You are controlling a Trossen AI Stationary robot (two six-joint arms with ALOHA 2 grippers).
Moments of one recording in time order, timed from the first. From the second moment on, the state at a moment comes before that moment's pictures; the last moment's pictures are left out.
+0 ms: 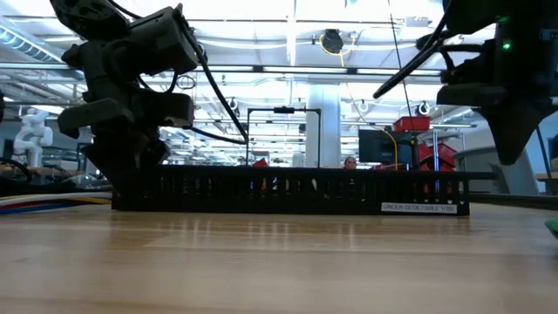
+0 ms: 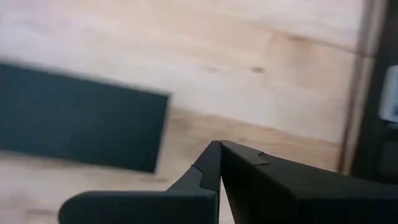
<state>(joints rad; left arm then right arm) -0.09 1.47 0.63 -0.33 0.06 -0.23 0.38 1.47 0.91 -1.17 0.27 1.72</state>
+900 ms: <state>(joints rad) -0.09 1.47 0.63 -0.33 0.07 -0.20 0.16 1.43 0.79 -0.90 0.15 1.76</state>
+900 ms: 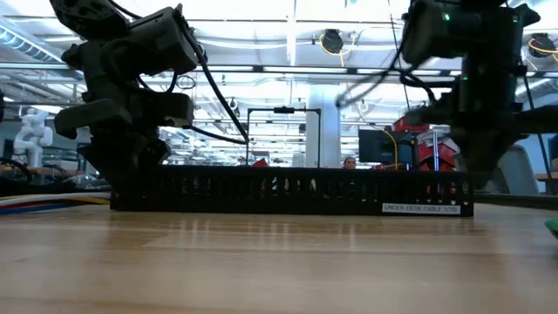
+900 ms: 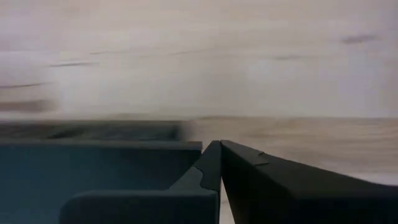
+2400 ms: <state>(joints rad) -0.09 1.46 0.69 -0.55 0.05 -0.05 0.25 1.43 0.79 -0.94 0.11 1.82</state>
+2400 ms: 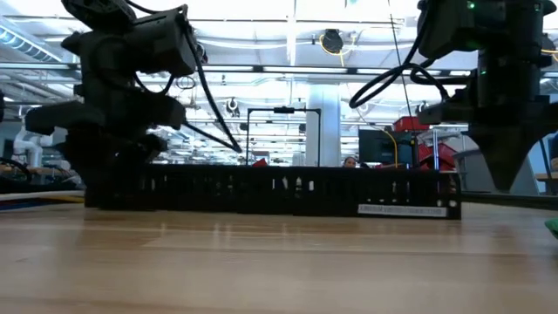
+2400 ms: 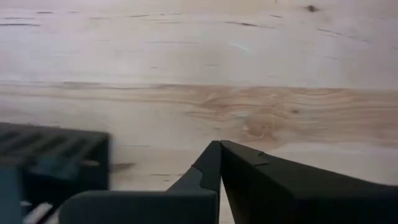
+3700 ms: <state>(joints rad) 0.00 1.01 0.87 -1.00 -0.11 -0.29 0.36 1.49 0.66 -0.61 0.19 1.95</state>
